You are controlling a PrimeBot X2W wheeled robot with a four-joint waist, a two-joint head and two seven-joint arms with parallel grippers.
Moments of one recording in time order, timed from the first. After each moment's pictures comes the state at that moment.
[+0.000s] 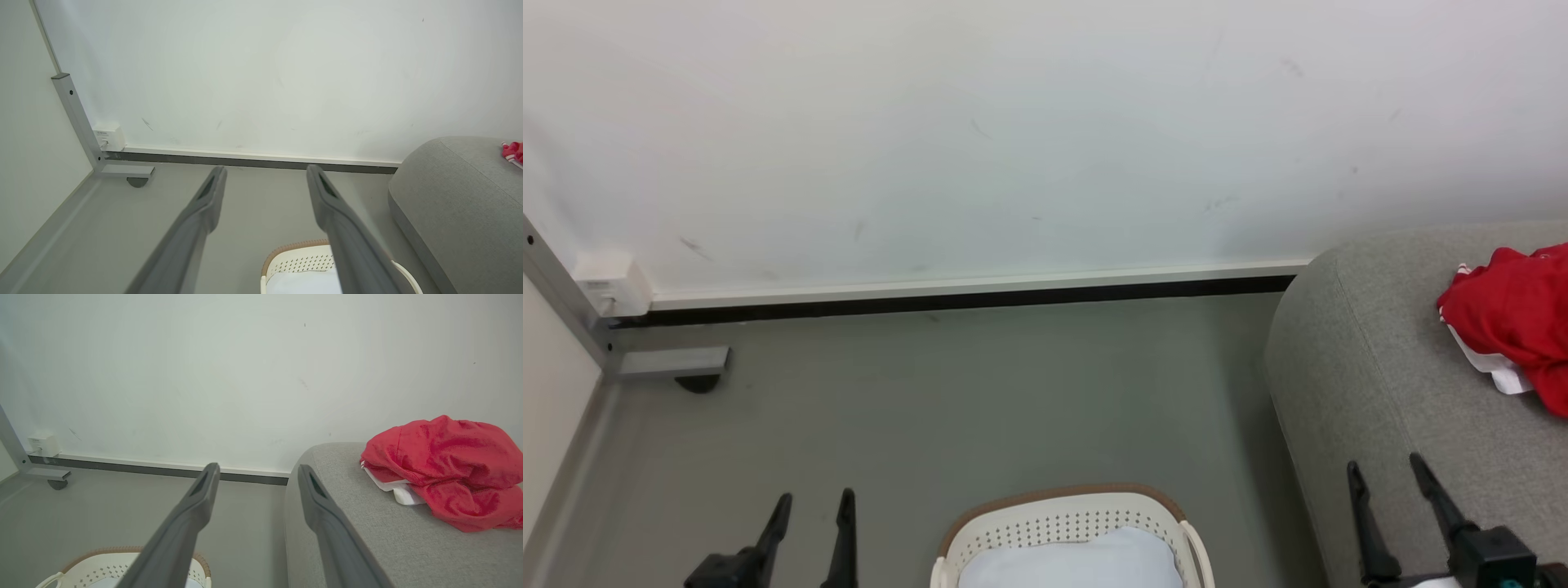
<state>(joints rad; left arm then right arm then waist) -0.01 0.21 -0.21 0.23 -0.35 0.12 -0.26 -0.10 -0.05 -0.02 0.35 0.06 0.13 -0.26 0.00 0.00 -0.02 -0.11</state>
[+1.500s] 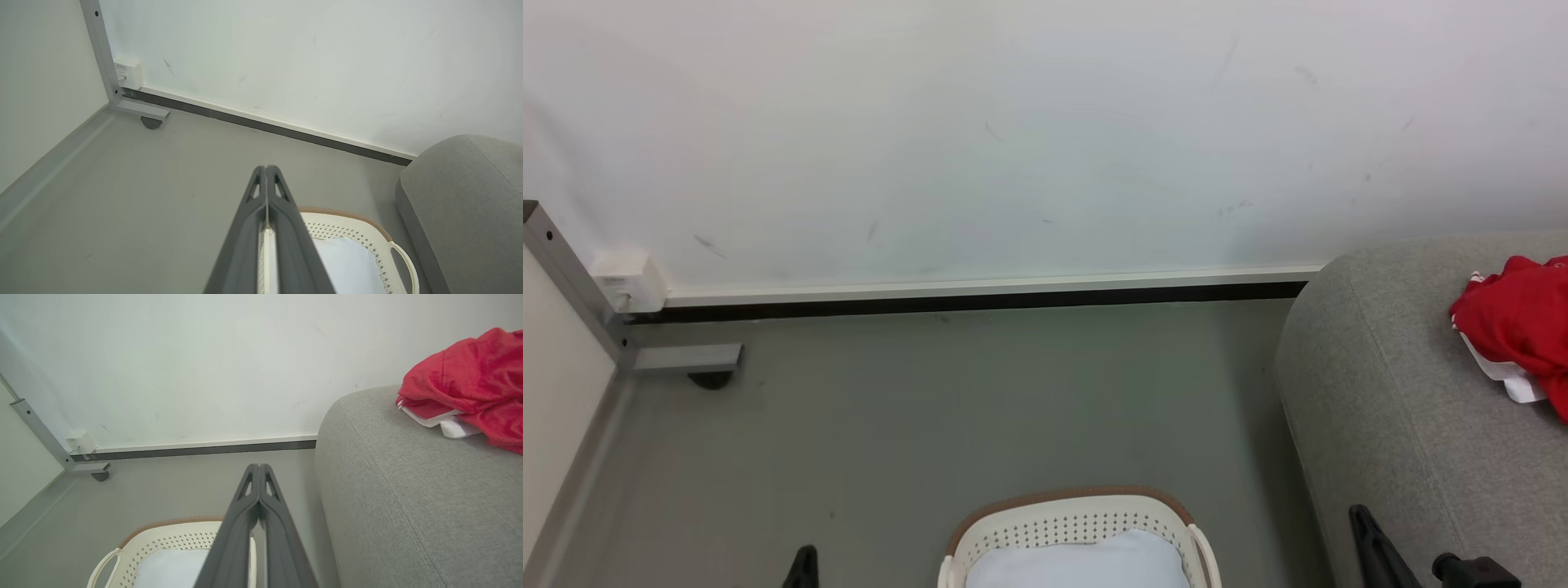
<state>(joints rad) 0.02 0.06 -0.01 0.38 -0.28 -0.03 -0.22 -0.04 -0.04 0.06 0.42 0.23 0.13 -0.23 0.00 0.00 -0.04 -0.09</state>
